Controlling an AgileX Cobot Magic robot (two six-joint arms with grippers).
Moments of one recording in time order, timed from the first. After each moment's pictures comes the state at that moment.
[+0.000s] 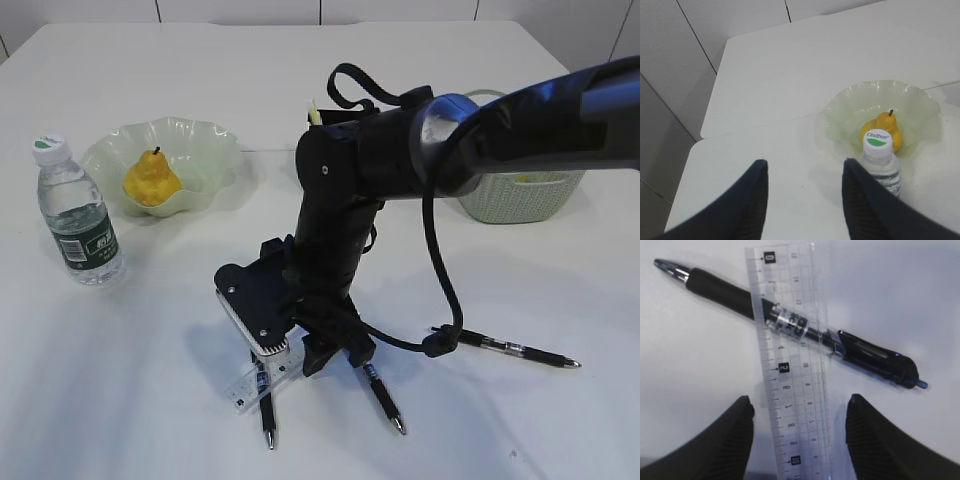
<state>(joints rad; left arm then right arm) 0.04 0.89 -0.70 0.02 0.21 0.15 0.64 2.18 -1.56 0.19 0.90 -1.66</state>
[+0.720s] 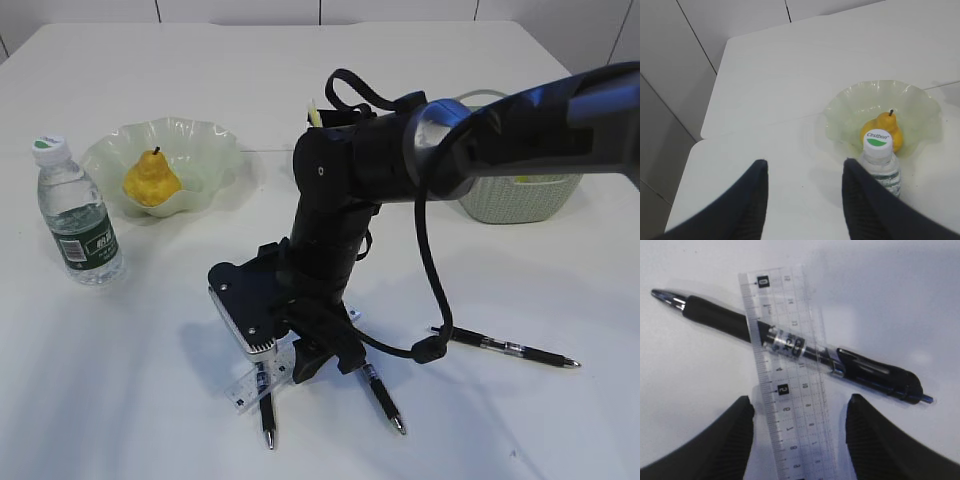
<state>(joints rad) 0.04 0.89 -0.70 0.02 0.21 0.15 0.64 2.20 -1.58 0.24 0.91 -1.64</state>
